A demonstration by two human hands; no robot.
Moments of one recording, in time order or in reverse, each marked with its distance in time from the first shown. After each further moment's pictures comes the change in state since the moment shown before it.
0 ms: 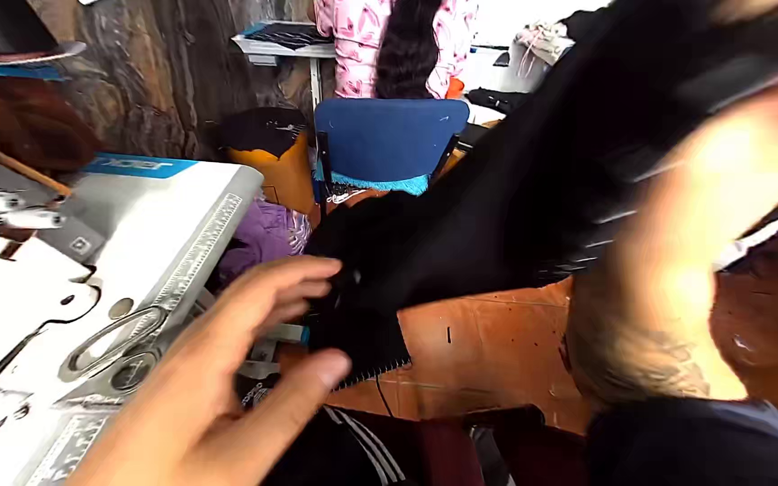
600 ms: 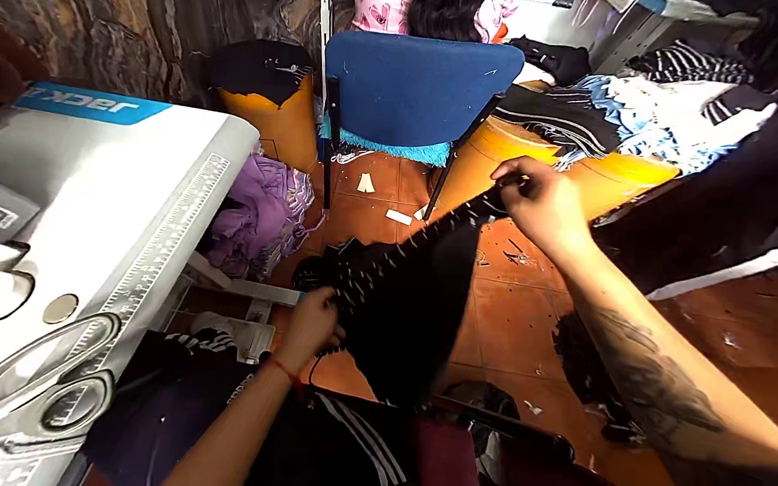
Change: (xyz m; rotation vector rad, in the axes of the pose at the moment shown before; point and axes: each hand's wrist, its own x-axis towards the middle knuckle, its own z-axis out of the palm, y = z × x) left_hand 0.038 -0.186 0.128 -0.229 -0.160 -1.027; right_hand -0.086 0.142 0.028 -0.528 -0.495 0.611
